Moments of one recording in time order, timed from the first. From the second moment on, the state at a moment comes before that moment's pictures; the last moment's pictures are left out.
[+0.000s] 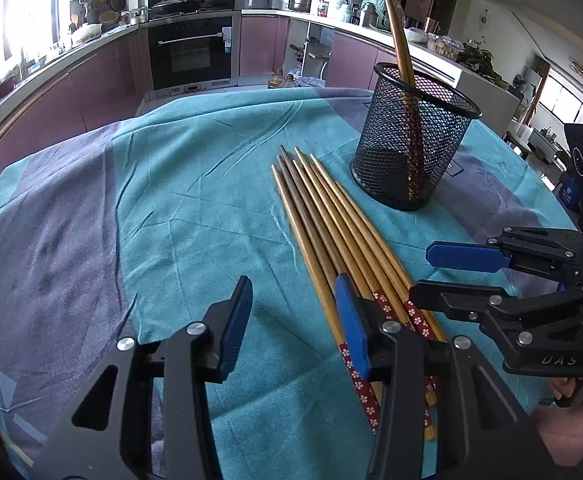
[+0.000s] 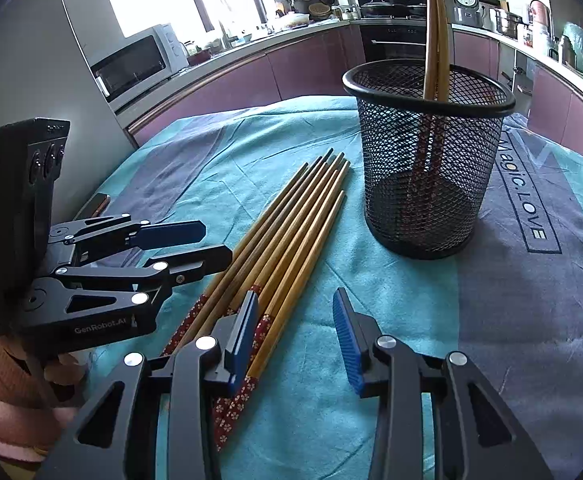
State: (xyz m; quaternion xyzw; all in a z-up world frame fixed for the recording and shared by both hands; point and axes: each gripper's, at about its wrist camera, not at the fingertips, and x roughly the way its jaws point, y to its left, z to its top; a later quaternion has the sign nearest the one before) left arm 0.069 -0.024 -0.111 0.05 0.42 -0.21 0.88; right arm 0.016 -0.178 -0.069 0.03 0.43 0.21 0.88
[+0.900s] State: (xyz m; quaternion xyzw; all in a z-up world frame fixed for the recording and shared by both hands) left arm 0.079 -0.029 -0.117 0.07 0.43 -0.21 0.88; right arm 0.027 -0.173 -0.075 0.00 0.44 0.18 0.88
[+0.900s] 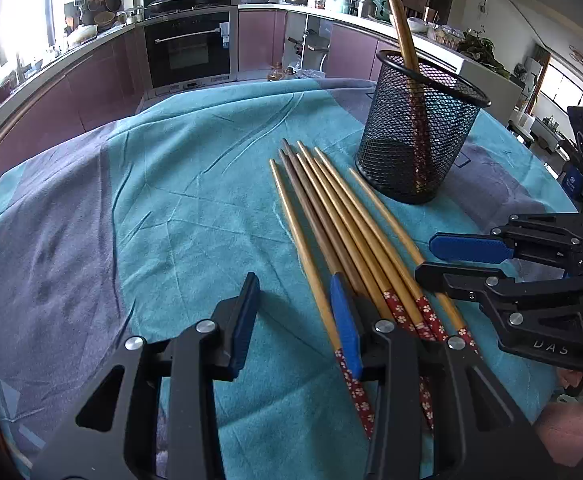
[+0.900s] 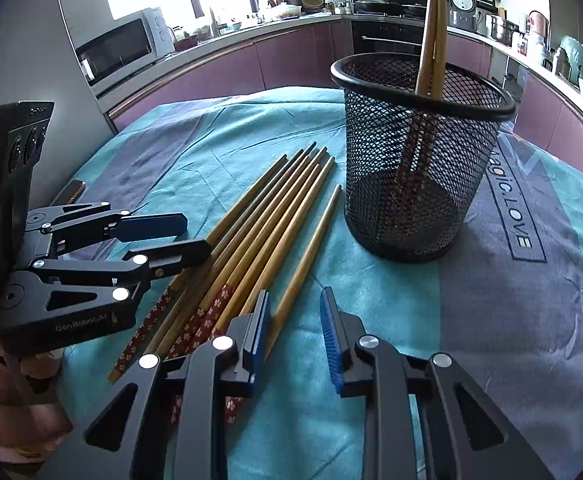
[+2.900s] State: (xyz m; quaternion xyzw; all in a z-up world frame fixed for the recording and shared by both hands) left arm 0.077 -0.031 -0.091 0.04 0.42 -0.24 0.87; right arm 0.020 -0.185 -0.037 0.03 0.40 0.24 0.88
